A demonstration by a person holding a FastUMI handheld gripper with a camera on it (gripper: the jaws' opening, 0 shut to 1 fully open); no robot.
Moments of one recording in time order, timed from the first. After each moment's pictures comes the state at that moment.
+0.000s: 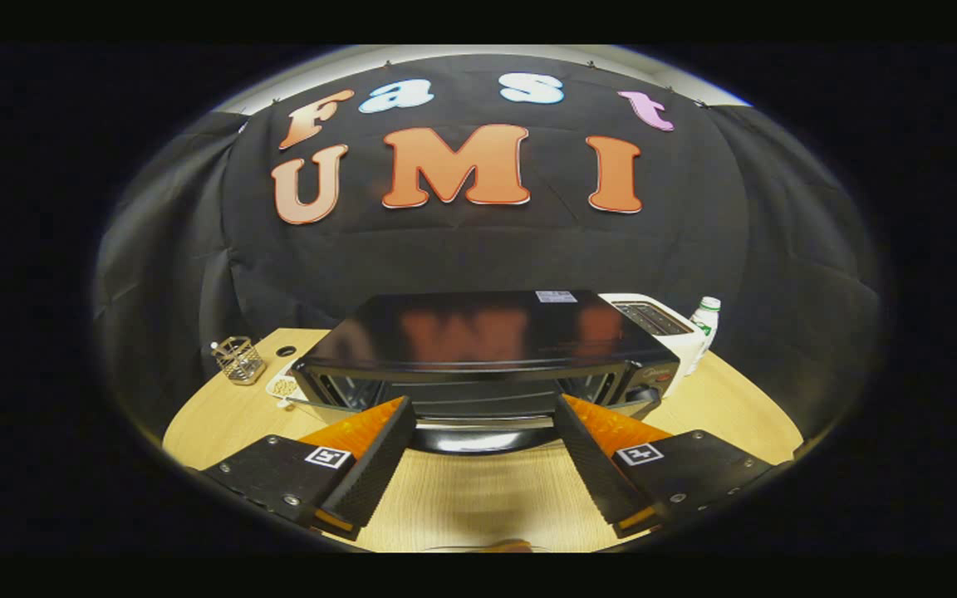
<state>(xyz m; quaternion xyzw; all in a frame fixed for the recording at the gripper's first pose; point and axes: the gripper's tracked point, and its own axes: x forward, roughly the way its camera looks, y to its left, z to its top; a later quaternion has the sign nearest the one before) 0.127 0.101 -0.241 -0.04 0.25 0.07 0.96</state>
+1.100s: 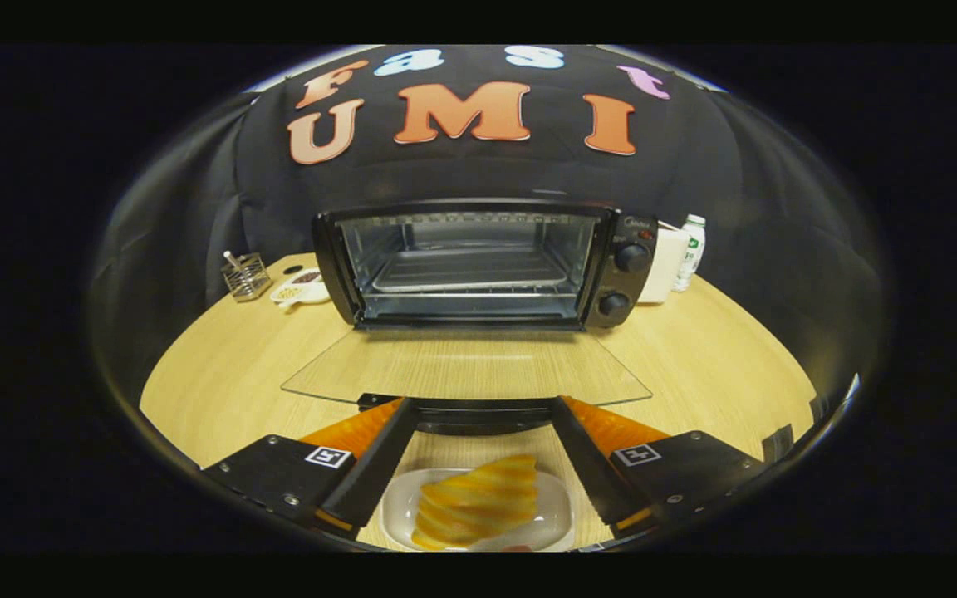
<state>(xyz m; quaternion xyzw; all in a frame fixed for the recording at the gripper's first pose) 0.006 0.074 -0.351 -0.06 0.36 0.07 0.93</state>
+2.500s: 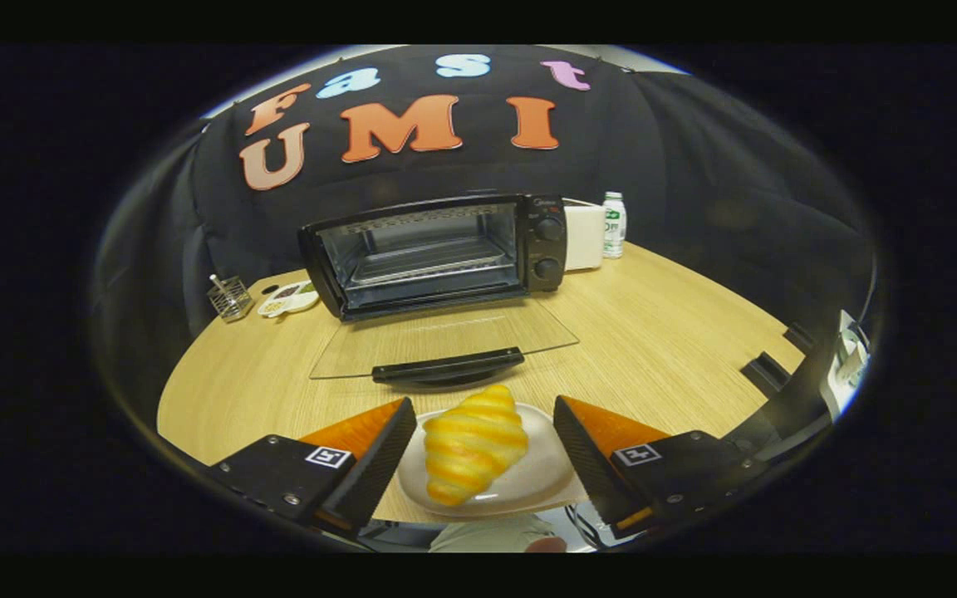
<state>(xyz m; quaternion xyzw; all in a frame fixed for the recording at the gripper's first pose) -0.079 0.049 -0.334 0.00 0.34 -0.03 0.94</state>
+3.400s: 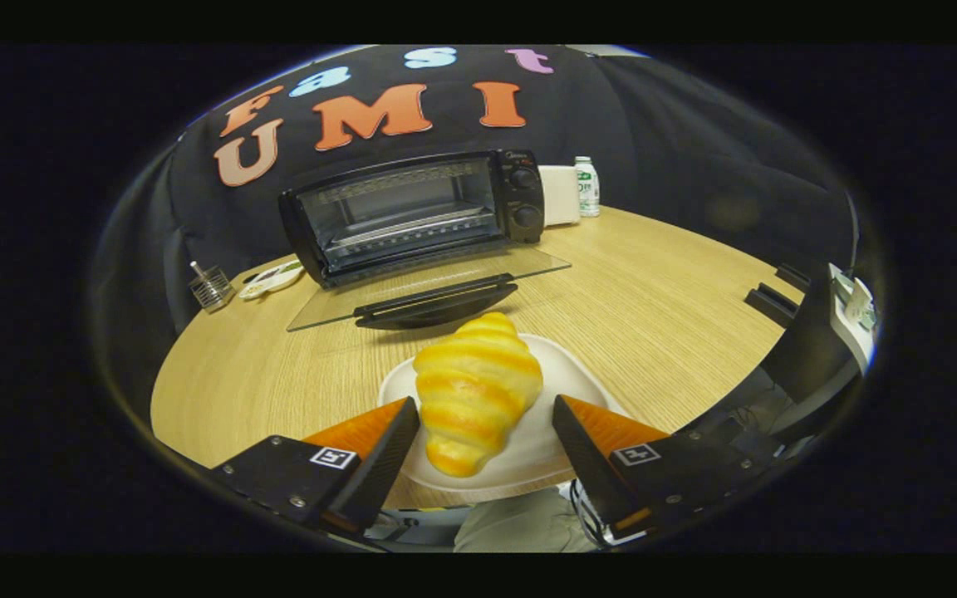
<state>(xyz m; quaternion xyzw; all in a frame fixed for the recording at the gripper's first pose) -0.116 0.063 -0.392 0.04 0.37 -0.06 0.93</state>
